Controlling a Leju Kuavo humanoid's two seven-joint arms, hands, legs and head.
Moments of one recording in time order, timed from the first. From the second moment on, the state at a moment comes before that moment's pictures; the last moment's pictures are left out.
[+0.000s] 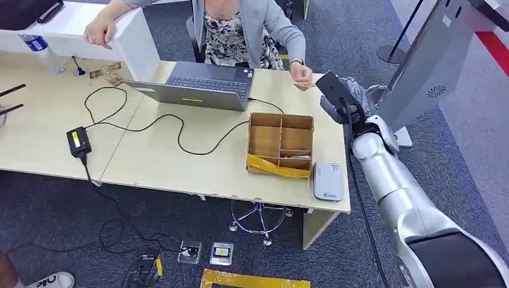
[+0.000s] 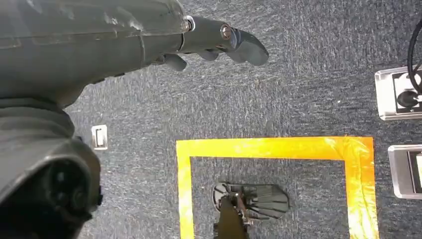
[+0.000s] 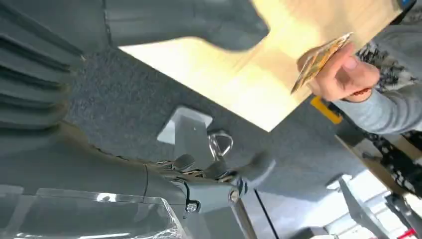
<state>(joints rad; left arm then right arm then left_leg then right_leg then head) -0.29 0.17 -1.13 -0.19 0.96 0.16 -0.01 -1.01 0.01 0.52 -0.38 0.37 -0.08 -0.17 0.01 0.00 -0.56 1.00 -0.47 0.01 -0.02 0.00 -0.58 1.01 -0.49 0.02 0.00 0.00</state>
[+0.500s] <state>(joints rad) -0.25 0.17 -1.12 -0.19 0.99 0.19 -0.01 -0.85 -0.08 0.53 -0.63 0.57 -0.16 -0.08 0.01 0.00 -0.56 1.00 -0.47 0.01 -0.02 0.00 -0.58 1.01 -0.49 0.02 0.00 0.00</state>
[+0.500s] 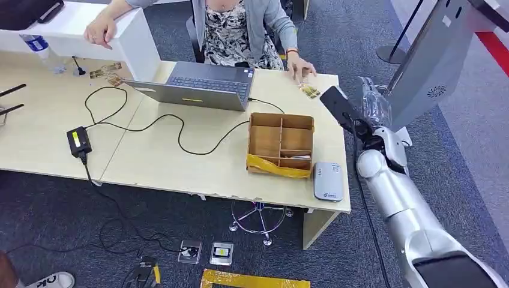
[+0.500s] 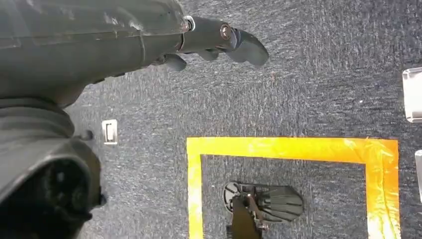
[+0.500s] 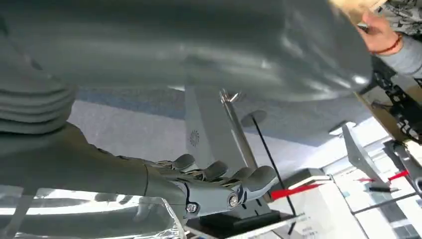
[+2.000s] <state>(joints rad) -0.20 0.19 -1.06 -0.19 0.96 0.19 -0.07 -0.26 -0.16 0.58 -1.45 1.11 -0.06 0.35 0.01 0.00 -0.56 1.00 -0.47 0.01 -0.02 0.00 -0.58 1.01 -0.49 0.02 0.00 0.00</state>
